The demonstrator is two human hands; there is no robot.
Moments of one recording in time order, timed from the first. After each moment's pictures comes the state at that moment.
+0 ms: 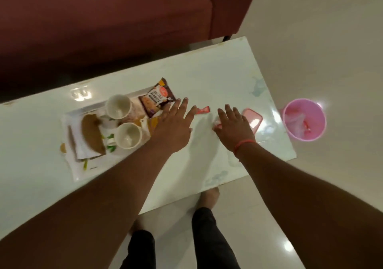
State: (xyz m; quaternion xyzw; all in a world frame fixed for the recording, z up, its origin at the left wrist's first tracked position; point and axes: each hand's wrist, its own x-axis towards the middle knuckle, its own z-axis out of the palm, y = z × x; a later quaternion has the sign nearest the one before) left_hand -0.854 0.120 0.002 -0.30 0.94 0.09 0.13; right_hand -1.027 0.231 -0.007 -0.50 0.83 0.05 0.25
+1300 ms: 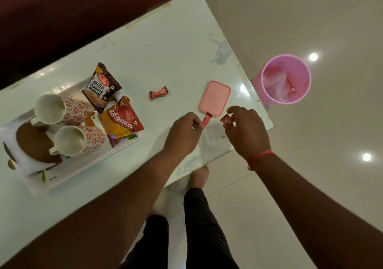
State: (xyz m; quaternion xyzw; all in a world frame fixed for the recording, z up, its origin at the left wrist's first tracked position) left_hand -0.969 0.236 -0.021 -0.47 0.75 0.47 0.09; right_hand -1.096 0.360 -0.018 -0.39 0.89 -0.13 0.18
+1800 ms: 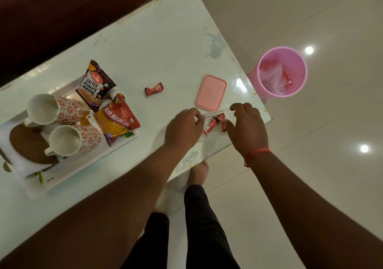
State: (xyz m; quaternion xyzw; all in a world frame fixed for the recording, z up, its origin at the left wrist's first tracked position) left_hand -0.972 0.241 -0.035 -0.41 0.84 0.36 0.09; right_hand -1.088 0.371 -0.025 -0.34 0.92 -0.12 0.19
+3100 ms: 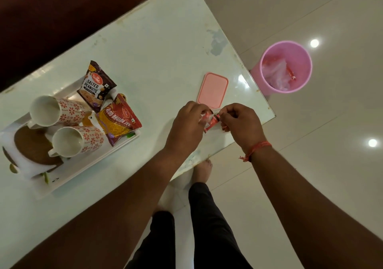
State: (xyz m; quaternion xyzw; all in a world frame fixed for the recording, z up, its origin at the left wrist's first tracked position) left_hand -0.969 0.245 -0.026 -0.33 0.85 0.40 0.02; right_hand -1.086 0.350 -0.008 -0.10 0.84 -0.37 0.39
